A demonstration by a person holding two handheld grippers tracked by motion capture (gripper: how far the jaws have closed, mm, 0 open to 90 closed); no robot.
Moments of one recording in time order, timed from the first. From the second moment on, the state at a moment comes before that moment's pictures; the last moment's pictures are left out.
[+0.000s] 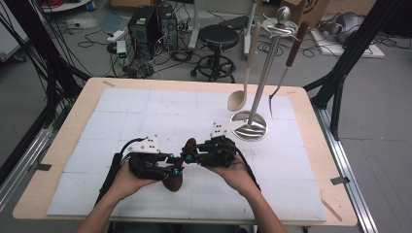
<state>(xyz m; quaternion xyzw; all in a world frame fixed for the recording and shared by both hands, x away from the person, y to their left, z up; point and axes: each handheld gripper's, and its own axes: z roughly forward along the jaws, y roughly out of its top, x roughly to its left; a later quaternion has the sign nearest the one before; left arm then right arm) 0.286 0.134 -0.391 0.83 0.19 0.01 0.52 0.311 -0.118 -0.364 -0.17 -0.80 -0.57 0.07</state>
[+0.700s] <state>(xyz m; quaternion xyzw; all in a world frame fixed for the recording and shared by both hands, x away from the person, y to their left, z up) 0.284 0.132 -0.393 0.84 0.18 0.00 0.51 0.310 -0.108 -0.354 -0.15 -0.80 -0.57 0.05</state>
